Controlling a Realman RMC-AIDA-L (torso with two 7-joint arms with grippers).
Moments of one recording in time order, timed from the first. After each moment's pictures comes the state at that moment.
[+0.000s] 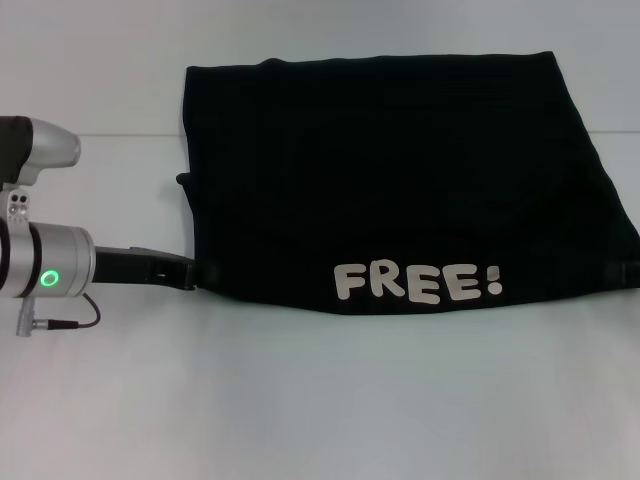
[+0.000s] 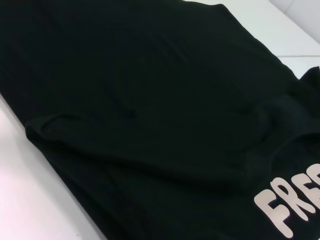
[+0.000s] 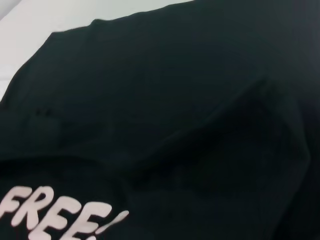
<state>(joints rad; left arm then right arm) -0.69 -2.08 0.61 0.66 2.40 1.23 -1.98 0.57 1.93 -0.48 -0.62 -2.37 -1.23 1.90</state>
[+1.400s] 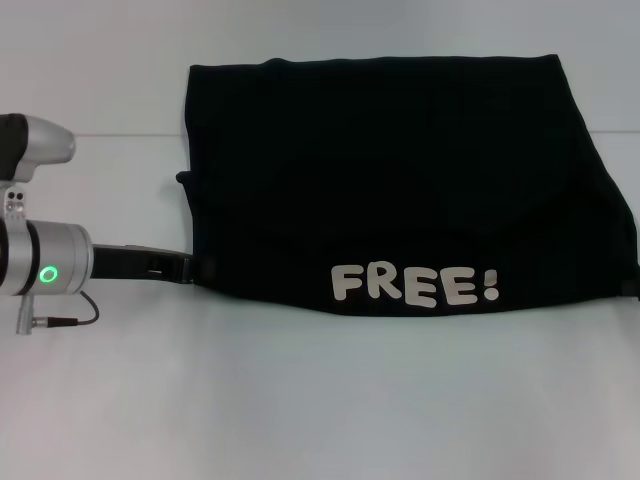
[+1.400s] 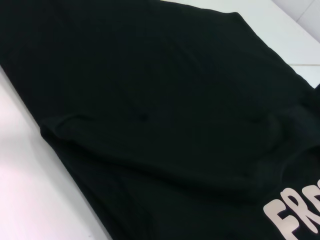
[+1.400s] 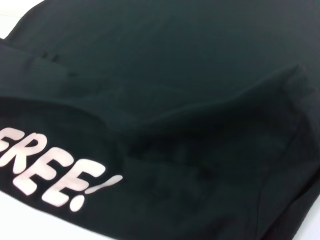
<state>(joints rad) -0.69 -2.08 0.60 0.66 2.40 1.21 -2.02 0.57 1.95 -0.52 -0.65 -2.42 -1.20 1.75</state>
